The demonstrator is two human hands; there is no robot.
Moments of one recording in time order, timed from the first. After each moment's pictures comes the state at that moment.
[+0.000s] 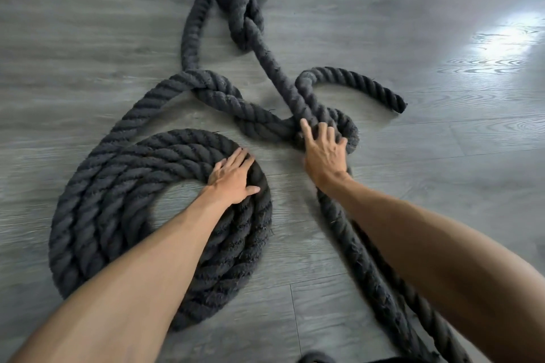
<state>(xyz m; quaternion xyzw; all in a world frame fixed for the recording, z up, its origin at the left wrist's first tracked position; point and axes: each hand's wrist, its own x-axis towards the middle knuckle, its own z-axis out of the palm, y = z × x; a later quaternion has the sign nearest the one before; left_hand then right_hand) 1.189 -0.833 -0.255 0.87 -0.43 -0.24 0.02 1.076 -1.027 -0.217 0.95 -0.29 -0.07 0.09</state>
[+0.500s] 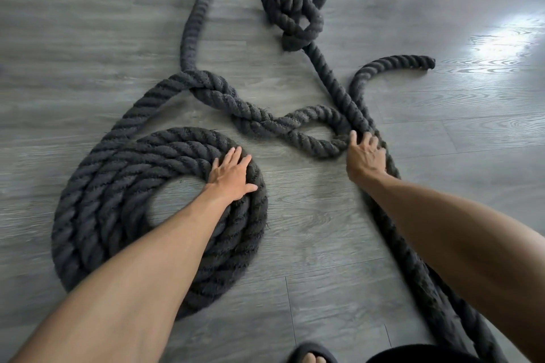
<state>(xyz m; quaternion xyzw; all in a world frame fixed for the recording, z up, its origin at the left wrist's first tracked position) 1.173 -0.838 -0.248 0.89 -0.38 -0.25 0.03 1.013 -1.095 -0.206 0.89 -0.42 -0.16 0.09</state>
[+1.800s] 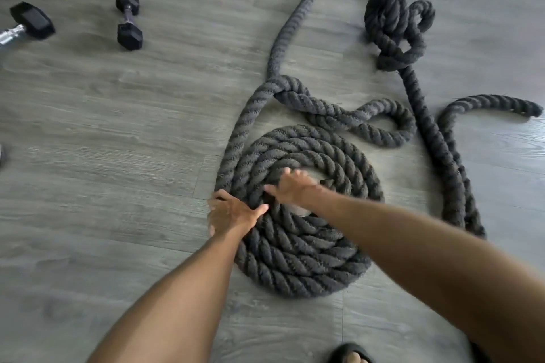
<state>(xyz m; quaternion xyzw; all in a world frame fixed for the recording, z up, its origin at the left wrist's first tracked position) 1.135 -0.655 -0.241 0.93 0.14 -0.32 0.09 1.136 -0.802 -0.195 0.92 -0.17 -0.34 -0.11</state>
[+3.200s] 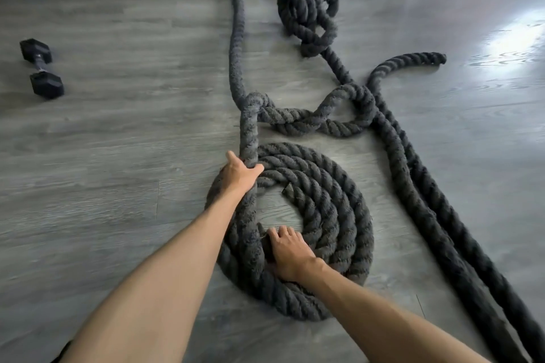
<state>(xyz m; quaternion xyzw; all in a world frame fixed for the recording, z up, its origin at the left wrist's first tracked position) 1.151 -0.751 -0.180 0.91 -0.08 -0.27 0.31 0.963 -0.781 -0.223 0.93 -0.14 -0.29 -0.15</state>
